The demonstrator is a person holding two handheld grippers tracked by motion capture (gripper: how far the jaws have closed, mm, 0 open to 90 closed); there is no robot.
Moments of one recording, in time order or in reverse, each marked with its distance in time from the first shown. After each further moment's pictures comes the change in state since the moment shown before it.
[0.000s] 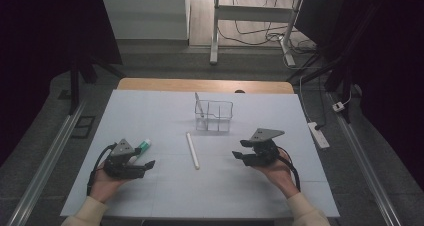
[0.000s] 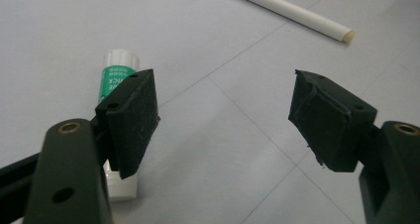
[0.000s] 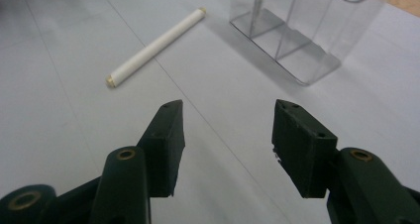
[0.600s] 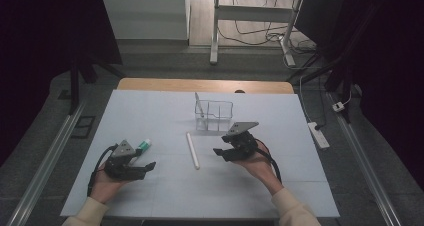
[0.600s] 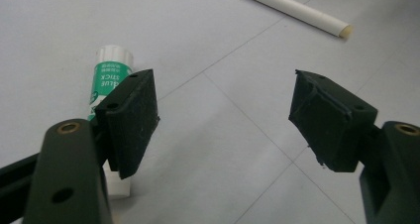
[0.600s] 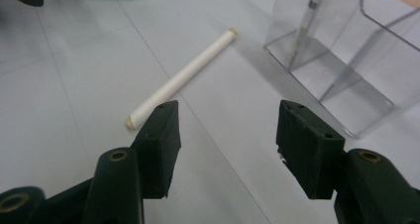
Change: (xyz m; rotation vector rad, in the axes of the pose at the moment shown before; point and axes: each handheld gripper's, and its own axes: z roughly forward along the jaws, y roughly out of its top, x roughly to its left) left arm -0.002 -0.002 0.001 0.004 -0.007 0.003; right arm 0.021 0.040 0.042 0.067 0.042 -0.030
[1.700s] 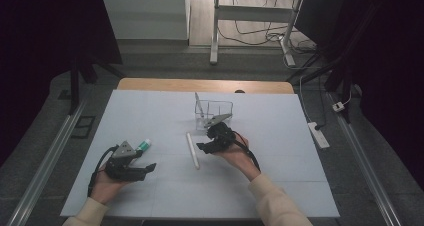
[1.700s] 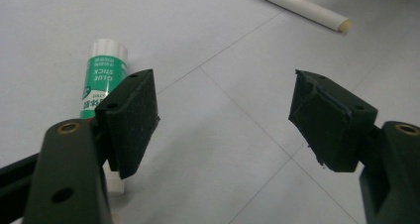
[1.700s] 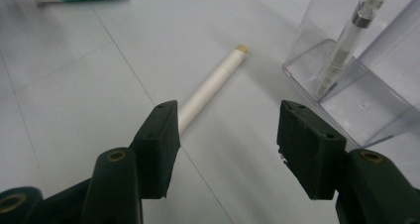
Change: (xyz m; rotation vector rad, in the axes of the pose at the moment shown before) left arm -0.001 -0.002 0.002 0.010 -0.009 0.000; right arm 0.005 0.034 0.058 0.093 -0.015 0.049
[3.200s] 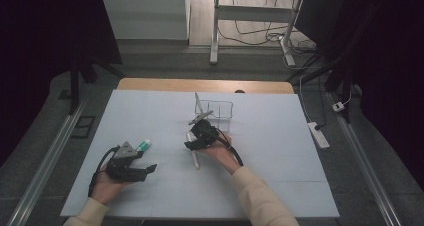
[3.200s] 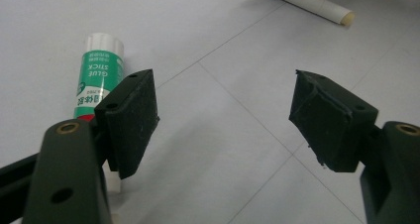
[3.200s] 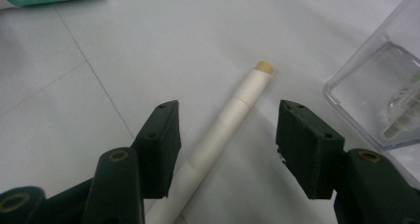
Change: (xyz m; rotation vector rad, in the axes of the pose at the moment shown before) left arm -0.001 -0.001 0.004 0.016 -0.001 0.009; right arm 0.005 0.019 0.059 0.074 0.009 0.059
